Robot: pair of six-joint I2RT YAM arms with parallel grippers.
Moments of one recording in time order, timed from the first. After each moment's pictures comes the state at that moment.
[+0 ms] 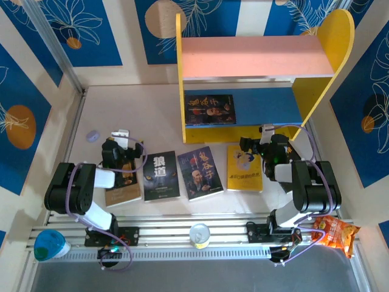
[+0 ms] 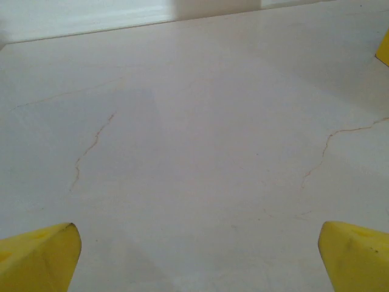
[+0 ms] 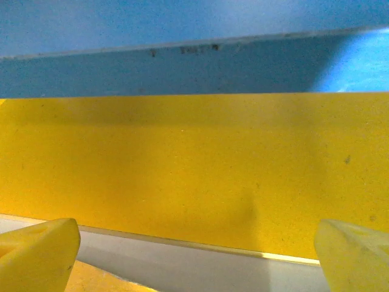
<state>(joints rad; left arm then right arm) -0.06 1.56 0.36 0.85 0.02 0.08 -0.02 1.53 0.40 0.71 -0.26 0.06</state>
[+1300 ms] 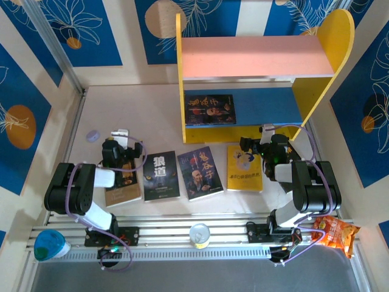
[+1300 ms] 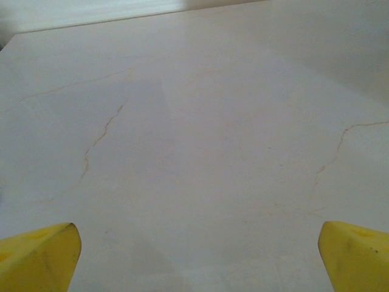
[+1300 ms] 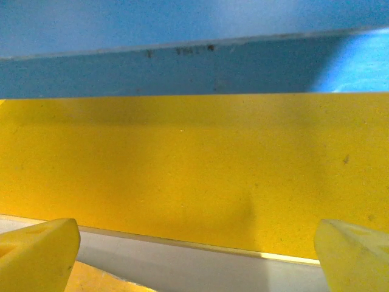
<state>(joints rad) -0.06 1.54 0.38 0.77 -0.01 0.08 -0.02 1.53 0.40 0.71 -0.26 0.07</state>
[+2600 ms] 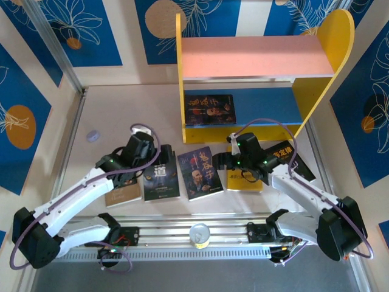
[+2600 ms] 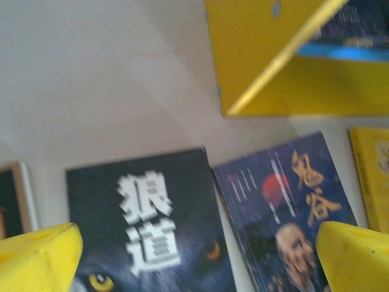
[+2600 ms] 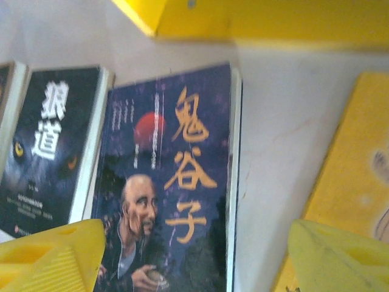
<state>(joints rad) -0.71 1.07 0.86 -0.57 -0.23 -0.62 0.53 1.13 0.68 -0.39 -0.19 0.41</state>
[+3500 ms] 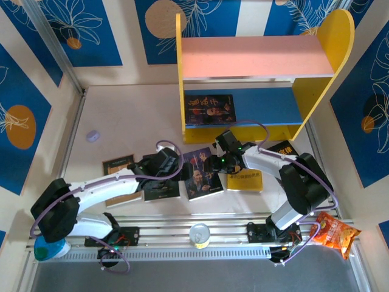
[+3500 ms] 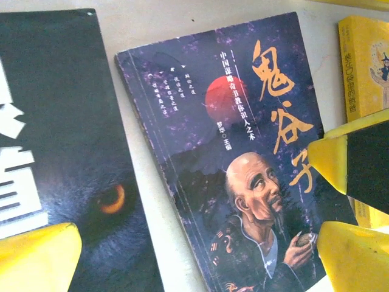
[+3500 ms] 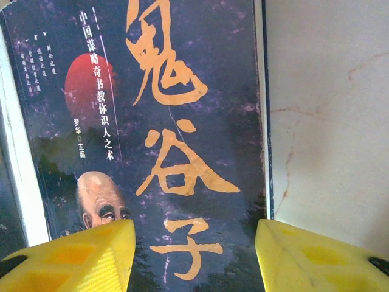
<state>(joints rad) -0.88 1.32 0.73 -0.28 -0.09 -0.82 0.57 1.57 0.84 -0.42 -0.28 0.54</state>
